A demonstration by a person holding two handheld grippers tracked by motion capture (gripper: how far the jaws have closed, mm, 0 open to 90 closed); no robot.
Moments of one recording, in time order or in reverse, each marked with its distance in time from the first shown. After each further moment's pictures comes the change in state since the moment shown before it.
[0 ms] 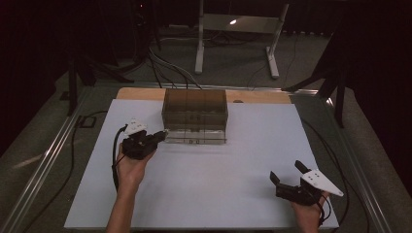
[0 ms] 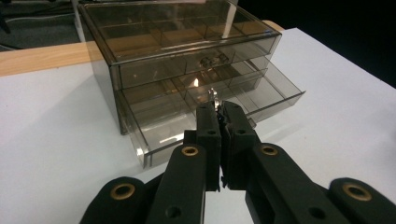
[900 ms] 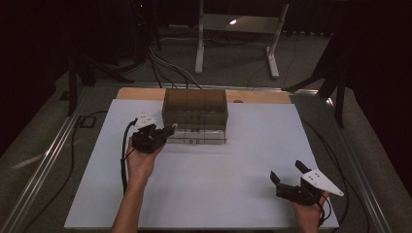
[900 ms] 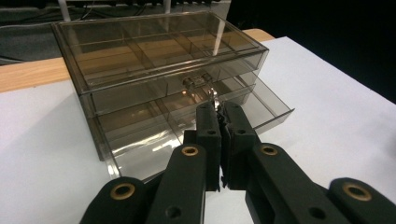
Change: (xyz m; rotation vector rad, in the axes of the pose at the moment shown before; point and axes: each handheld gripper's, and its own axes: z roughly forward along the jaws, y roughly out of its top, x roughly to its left) left arm -0.011 0.017 0.020 -0.017 -0.029 0.009; right arm -0.001 0.000 0.000 0.000 -0.002 0.000
